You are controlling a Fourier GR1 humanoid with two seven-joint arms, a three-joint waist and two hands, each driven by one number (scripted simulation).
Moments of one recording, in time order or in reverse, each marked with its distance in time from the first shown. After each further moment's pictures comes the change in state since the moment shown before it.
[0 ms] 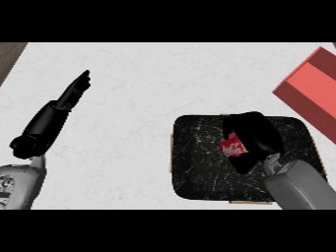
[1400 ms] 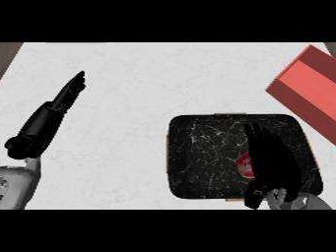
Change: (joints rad) left arm 0.012 0.069 -0.049 0.002 0.069 0.068 0.004; right arm 0.136 -0.040 0.099 -0.318 -0.113 0.142 0.745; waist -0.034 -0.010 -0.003
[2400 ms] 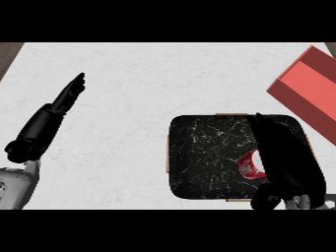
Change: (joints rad) left arm 0.010 0.039 -0.045 -0.010 0.028 0.042 -0.007; right arm -0.114 -0.159 0.045 -0.166 -0.214 -0.042 0.095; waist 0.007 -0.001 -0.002
